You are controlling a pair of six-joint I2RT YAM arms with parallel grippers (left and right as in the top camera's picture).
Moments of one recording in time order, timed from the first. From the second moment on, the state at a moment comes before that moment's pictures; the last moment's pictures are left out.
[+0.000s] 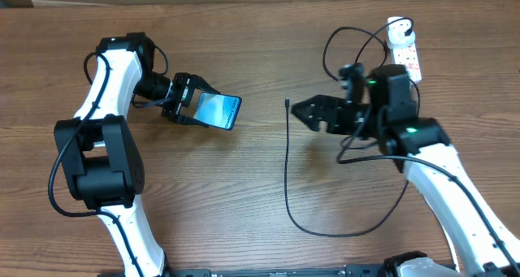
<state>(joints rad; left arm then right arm) 0.06 2.14 1.73 -1.36 0.83 -0.97 0.26 1.37 1.01 -0.44 -0.63 0.47</state>
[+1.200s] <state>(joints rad) -0.04 2.14 1.73 -1.29 0.68 -1.09 0.57 1.58 1.01 -0.17 -0.34 0.93</state>
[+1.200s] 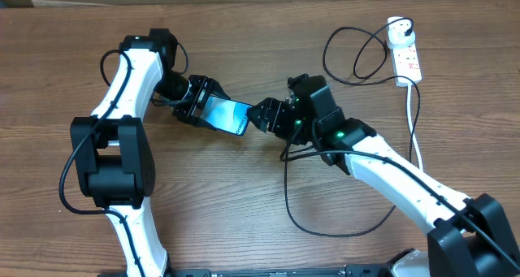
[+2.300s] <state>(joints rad) -0.14 2.14 1.73 -1.29 0.68 -1.10 0.67 1.67 1.01 -0.06 -0.20 0.91</state>
